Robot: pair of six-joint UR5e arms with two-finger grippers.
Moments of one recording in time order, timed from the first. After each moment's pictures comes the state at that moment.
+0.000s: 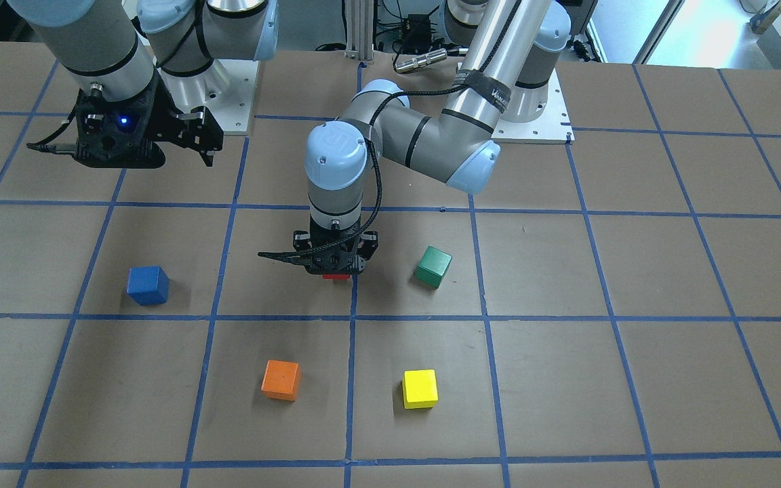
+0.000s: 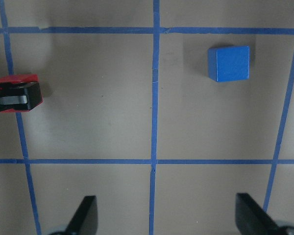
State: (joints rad) left arm -2.06 -2.04 -1.78 -0.87 1.54 -0.52; right arm 1.56 -1.61 1.71 -1.52 -1.58 -0.04
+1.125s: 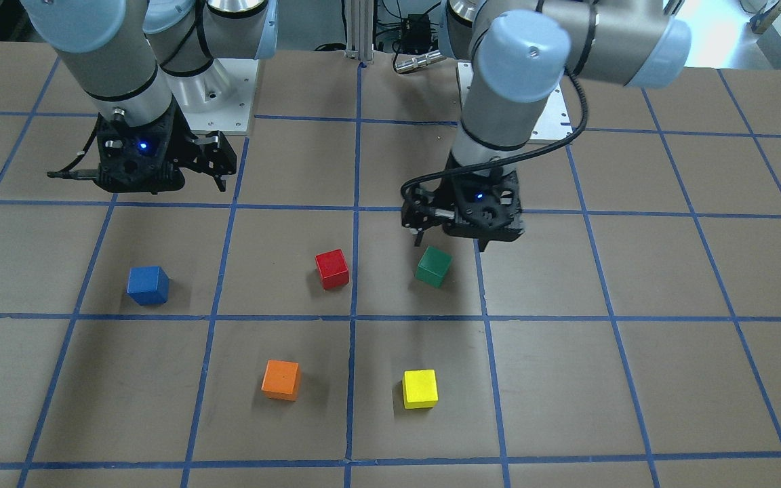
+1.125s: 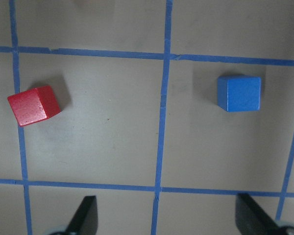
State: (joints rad) left arm -1.70 -1.68 -1.70 -1.24 1.52 -0.08; right arm 1.61 -1.56 1.75 -1.70 -1.56 -0.05
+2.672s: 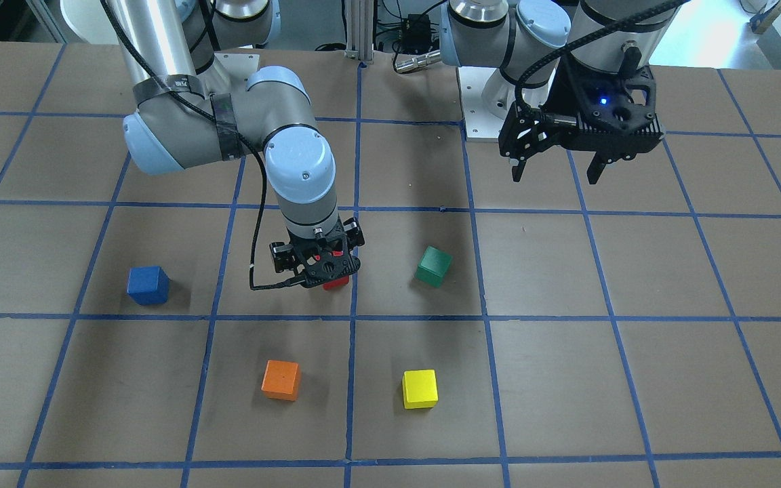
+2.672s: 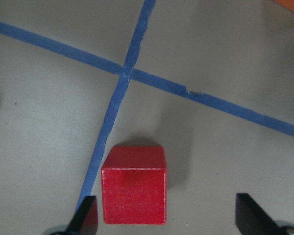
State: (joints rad) left arm -1.60 -1.57 -1.54 -1.53 1.63 0.04; right arm 1.90 -1.20 1.80 -2.09 -1.52 -0.02
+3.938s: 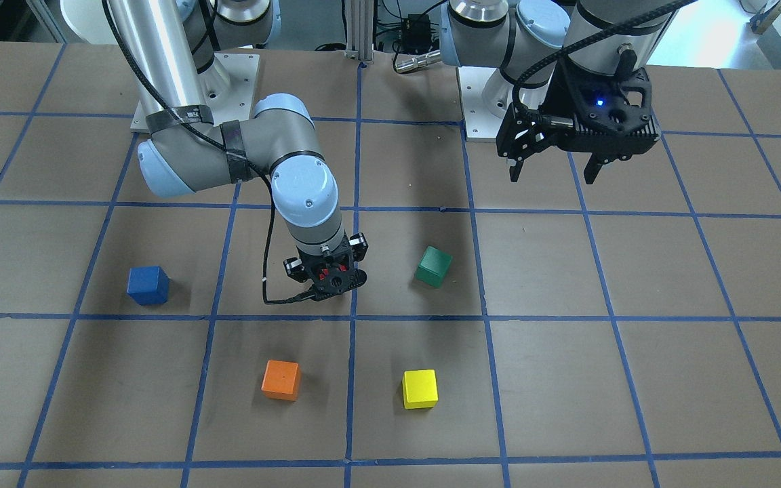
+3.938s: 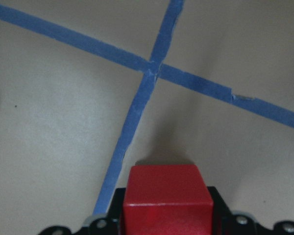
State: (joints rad) left arm -1.60 -1.56 -1.55 -1.53 1.63 0.04; right arm 1.90 -1.14 1.81 -2.16 -1.48 -0.03
